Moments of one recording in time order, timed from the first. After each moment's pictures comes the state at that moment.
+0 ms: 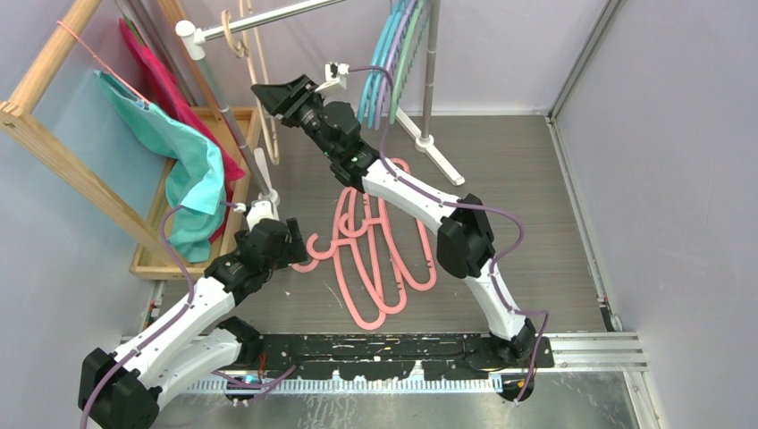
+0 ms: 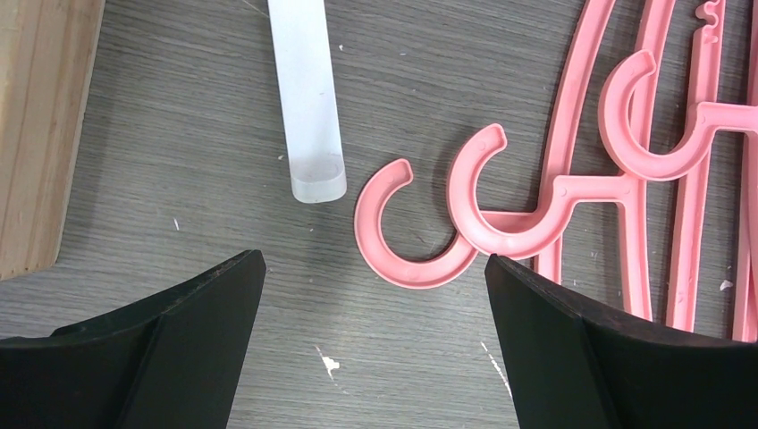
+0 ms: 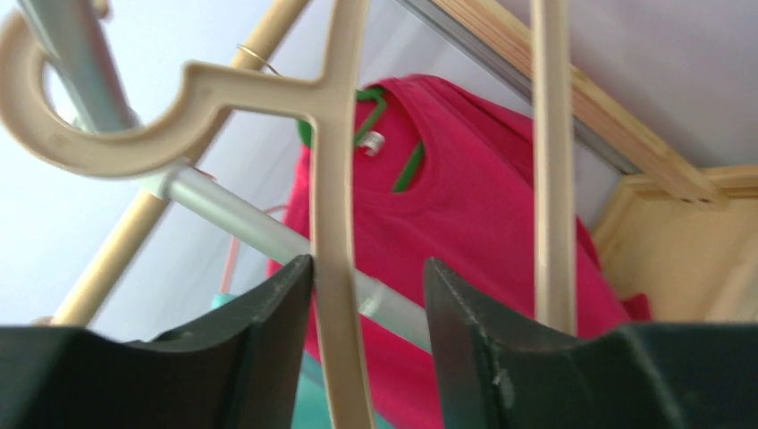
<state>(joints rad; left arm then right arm) -0.55 0.83 0.56 -0.52 -0.44 -0.64 0.87 2.27 2.20 0.44 0.11 1.00</state>
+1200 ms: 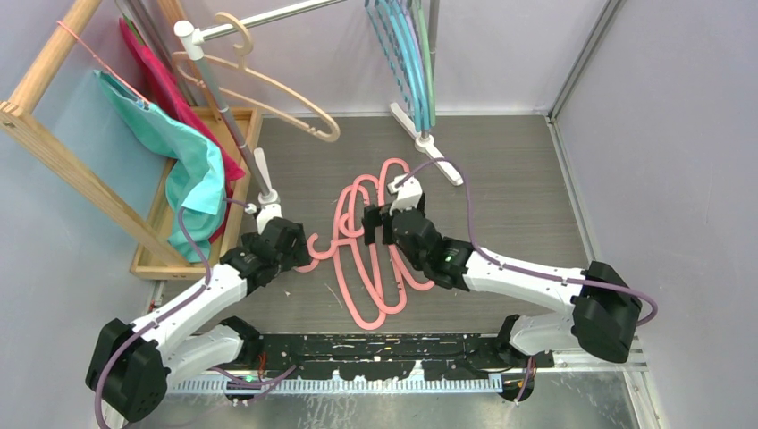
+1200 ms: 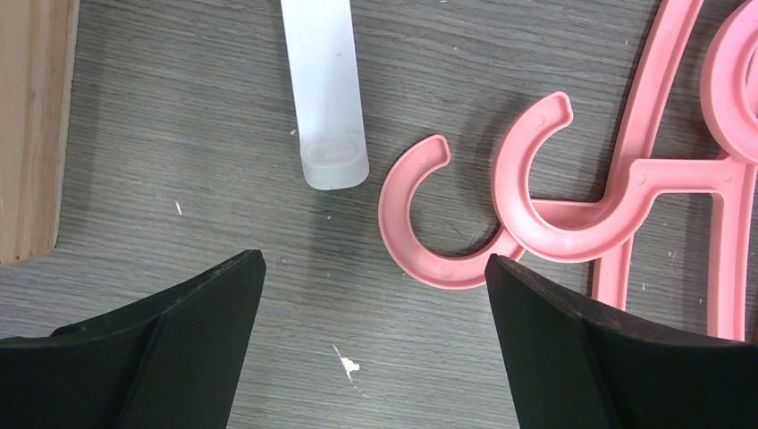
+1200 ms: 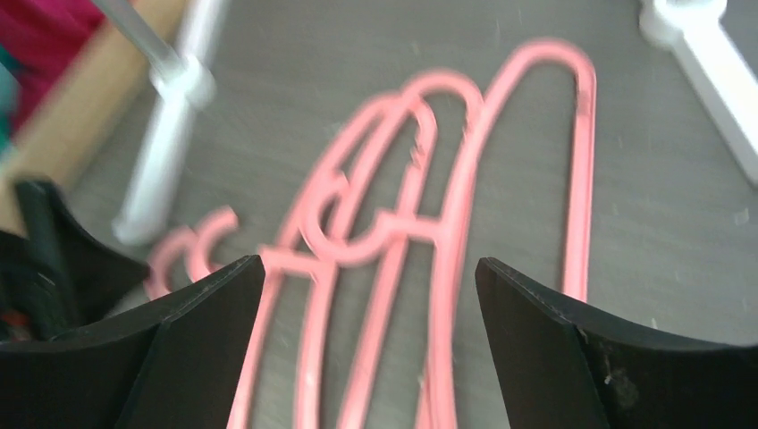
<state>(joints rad) -0.55 0.98 0.55 -0.51 -0.45 -0.64 1.00 1.28 0.82 0.19 0.54 0.35</state>
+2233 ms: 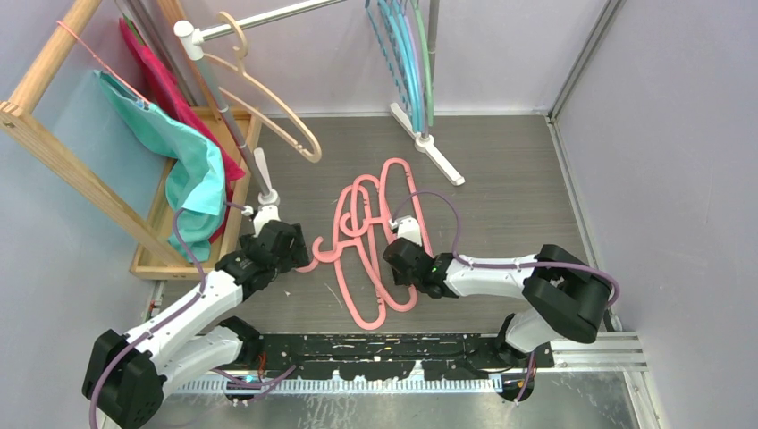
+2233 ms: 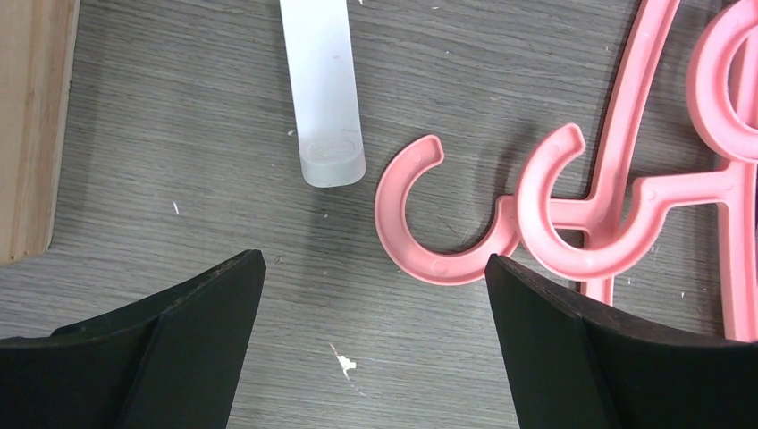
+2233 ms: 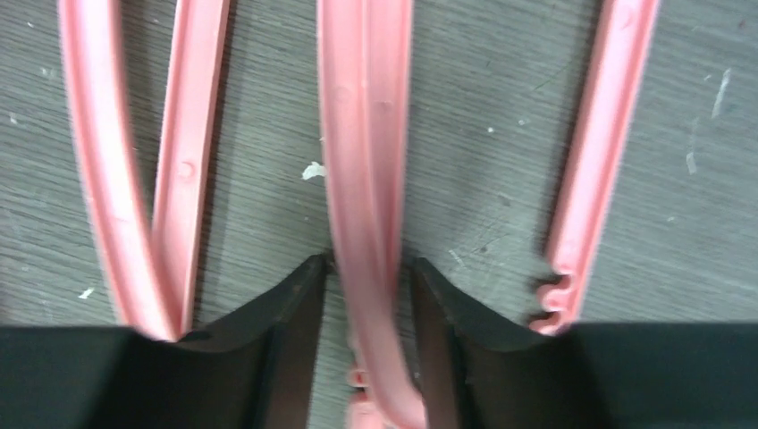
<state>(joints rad) -0.55 0.93 0.52 -0.50 -0.44 -0.64 1.01 1.47 0.63 -0.10 0.45 0.55</state>
